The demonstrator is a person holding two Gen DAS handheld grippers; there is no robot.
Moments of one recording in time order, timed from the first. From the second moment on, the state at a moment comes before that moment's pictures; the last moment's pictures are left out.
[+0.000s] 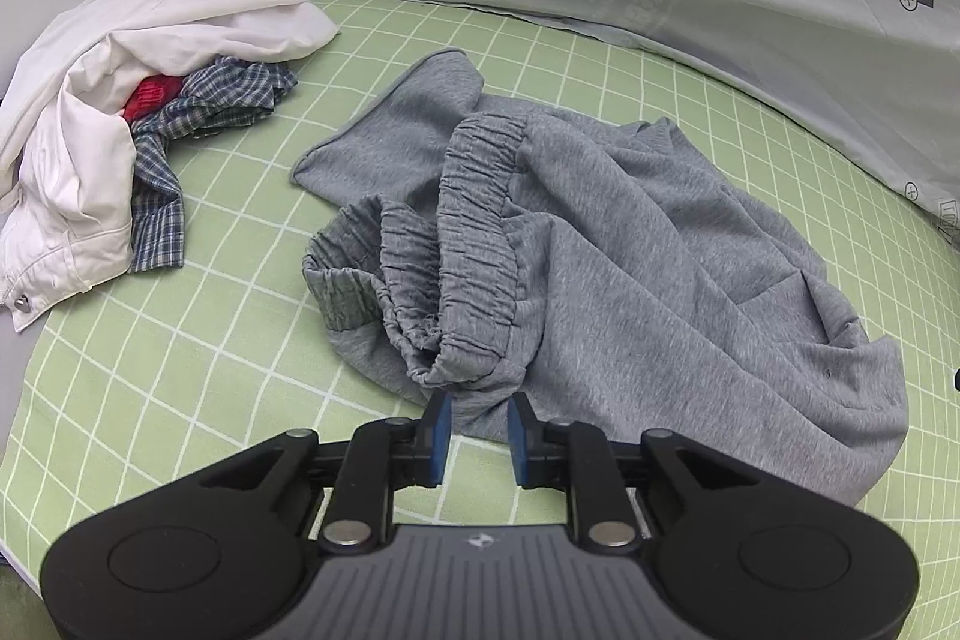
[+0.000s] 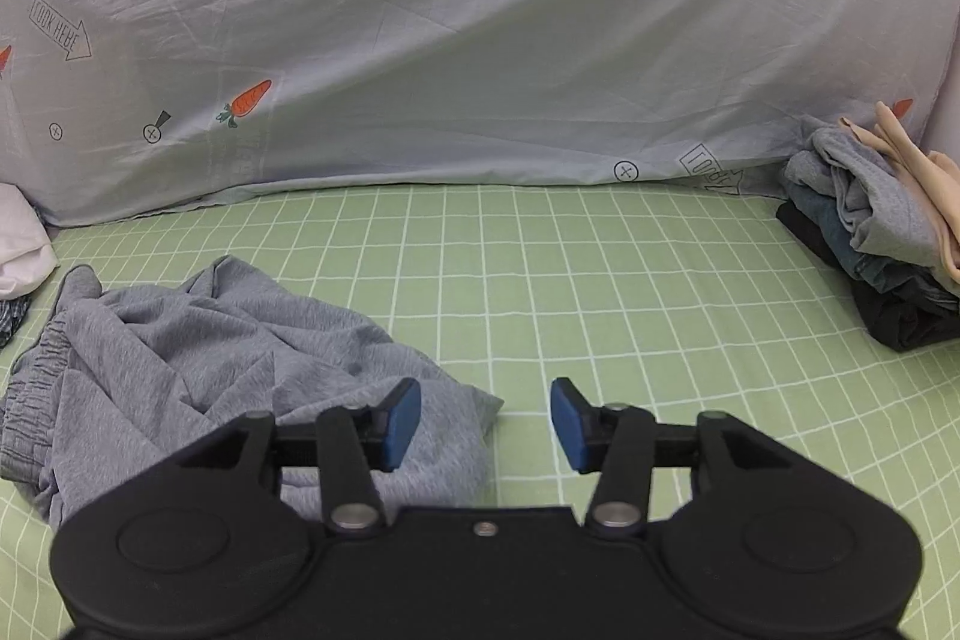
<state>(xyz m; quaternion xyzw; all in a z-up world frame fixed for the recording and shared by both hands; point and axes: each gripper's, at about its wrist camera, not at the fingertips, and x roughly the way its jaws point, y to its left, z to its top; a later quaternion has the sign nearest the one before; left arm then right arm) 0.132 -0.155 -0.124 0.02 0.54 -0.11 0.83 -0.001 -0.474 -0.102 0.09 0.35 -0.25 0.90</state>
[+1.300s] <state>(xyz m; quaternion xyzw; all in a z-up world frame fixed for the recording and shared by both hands) 0.209 -0.202 -0.161 0.11 0.52 -0.06 0.85 0.057 -0.585 -0.149 0.06 0.35 -0.30 0.88</state>
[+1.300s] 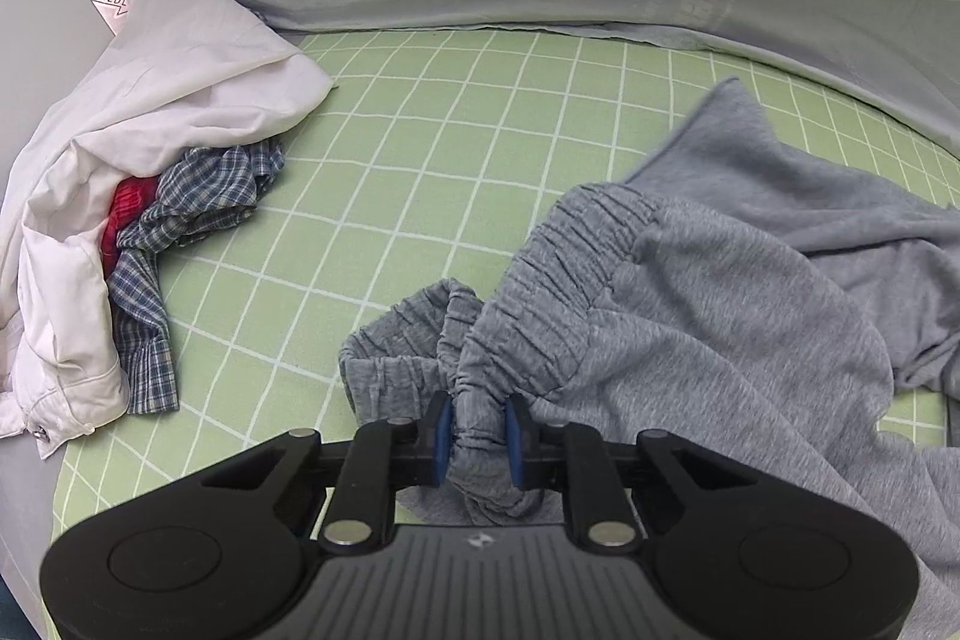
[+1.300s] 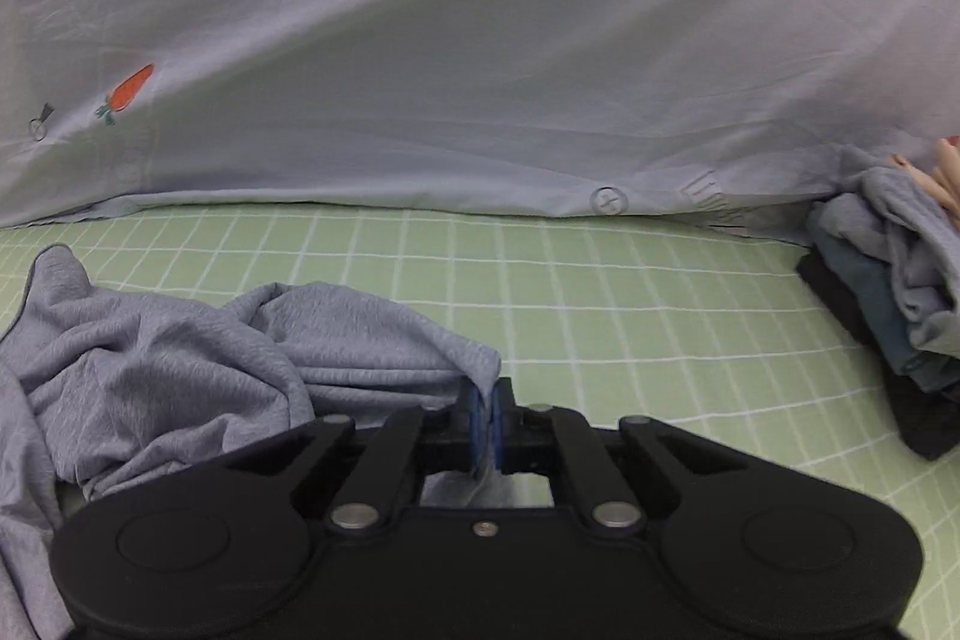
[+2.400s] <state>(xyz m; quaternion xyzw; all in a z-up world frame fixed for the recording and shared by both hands) 0.219 -0.134 -0.144 0.04 0.53 -0.06 0.84 -0.041 -0.637 -0.164 0.19 0.38 -0.40 0.81</state>
